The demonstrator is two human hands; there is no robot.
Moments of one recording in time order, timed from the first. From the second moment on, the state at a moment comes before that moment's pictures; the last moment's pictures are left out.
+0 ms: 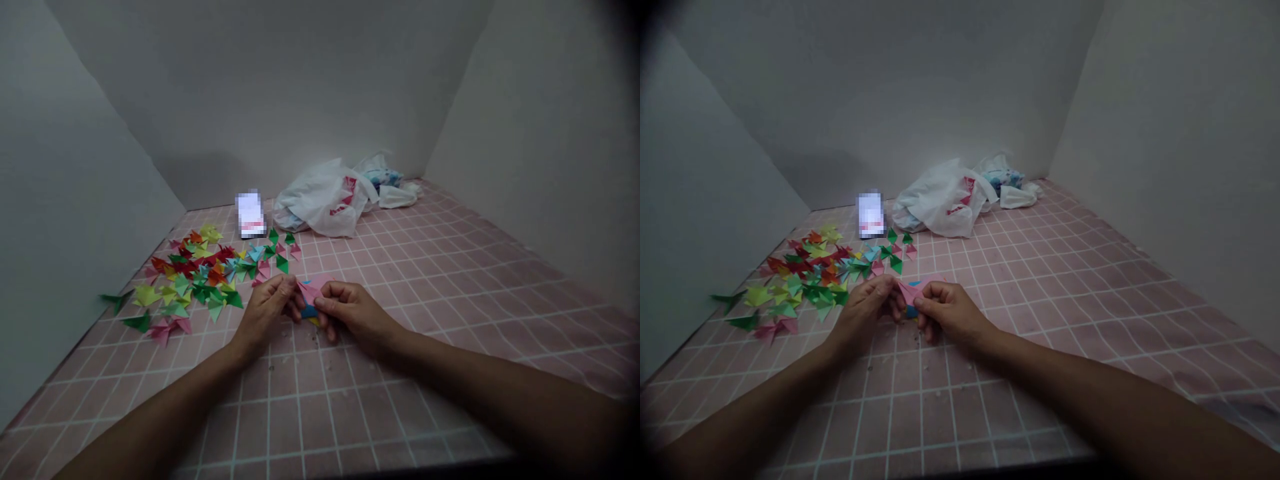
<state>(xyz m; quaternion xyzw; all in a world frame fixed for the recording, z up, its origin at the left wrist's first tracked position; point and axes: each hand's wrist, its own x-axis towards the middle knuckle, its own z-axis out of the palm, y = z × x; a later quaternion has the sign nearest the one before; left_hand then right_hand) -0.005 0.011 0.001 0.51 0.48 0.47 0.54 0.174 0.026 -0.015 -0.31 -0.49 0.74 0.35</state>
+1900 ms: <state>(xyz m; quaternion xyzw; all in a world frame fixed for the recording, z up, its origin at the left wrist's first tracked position) 0.003 0.005 0.009 0.50 0.47 0.44 0.58 0.177 0.023 -0.007 -0.32 -0.57 0.64 0.39</state>
